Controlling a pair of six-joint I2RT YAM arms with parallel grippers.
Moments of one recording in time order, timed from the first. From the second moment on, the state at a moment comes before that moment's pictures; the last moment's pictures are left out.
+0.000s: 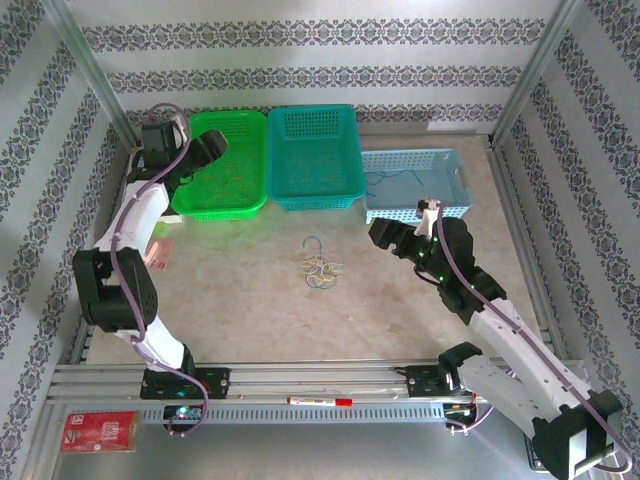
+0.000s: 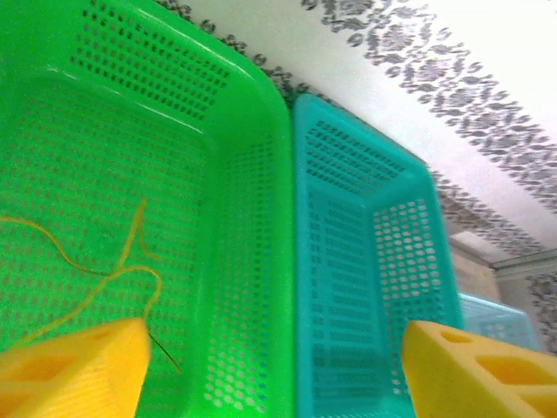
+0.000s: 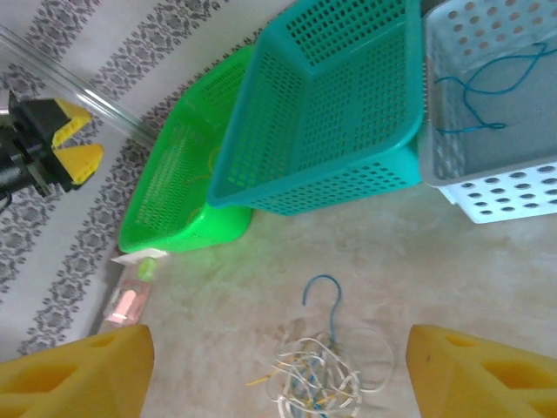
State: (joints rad) left arm 0.09 1.65 1.38 -0.25 0.38 -0.56; right arm 0.39 0.84 0.64 -0.15 -0.22 0.72
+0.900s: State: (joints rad) left arm -0.27 1.07 0.71 -0.10 0.46 -0.83; right arm 0.68 1.21 0.65 -0.10 -0.23 0.83
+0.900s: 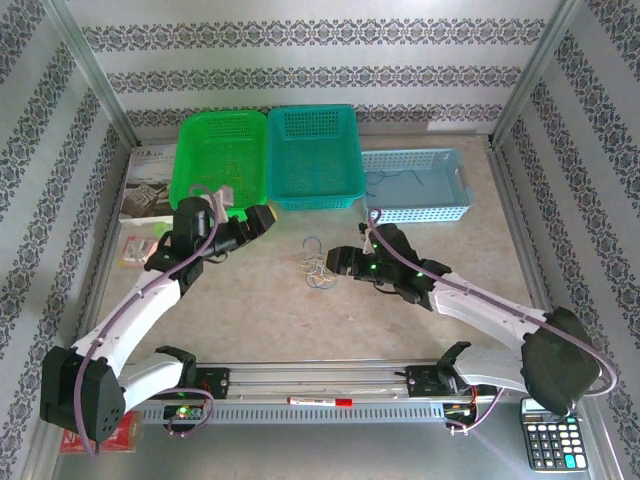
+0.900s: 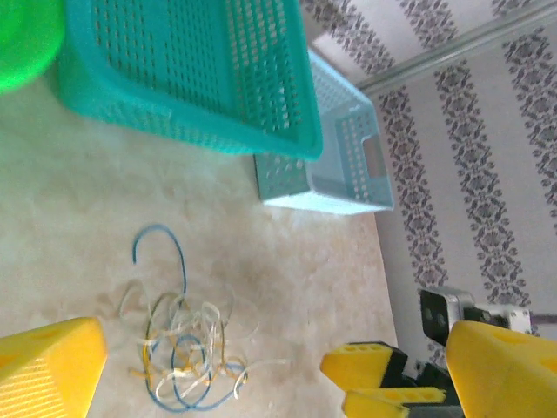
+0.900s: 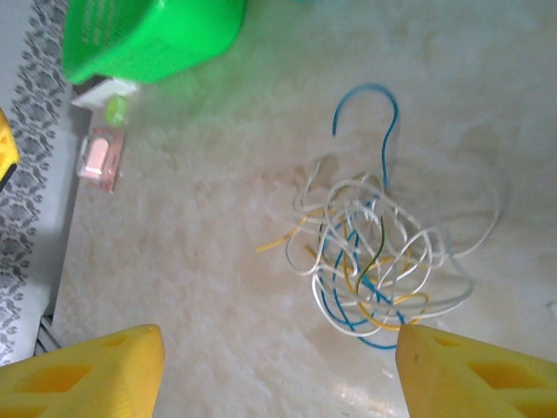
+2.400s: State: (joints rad) left arm -0.40 1.04 0.56 -0.01 0.36 -0.92; right arm 0.63 1.13 0.68 0.06 -0.27 0.90
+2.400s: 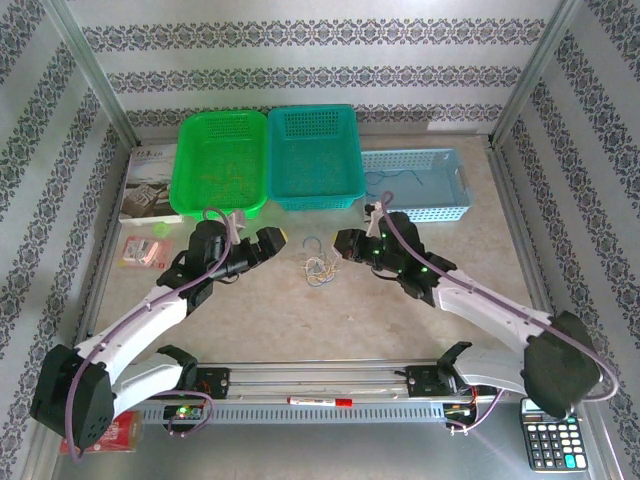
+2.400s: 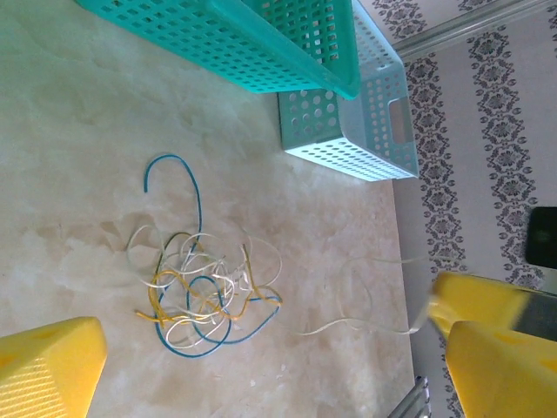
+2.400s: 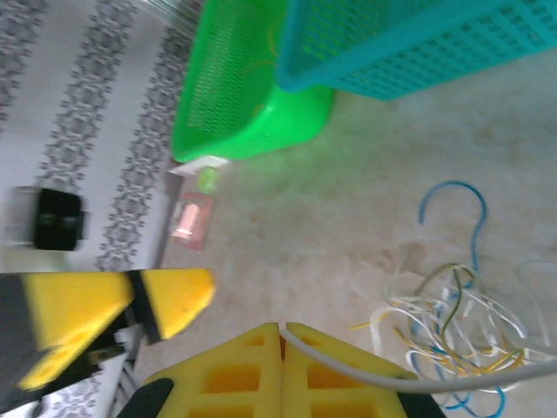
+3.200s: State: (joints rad) left arm -0.42 1.10 0.56 0.02 0.36 -0.92; right arm 0.63 1.00 0.76 0.12 -0.39 0.87
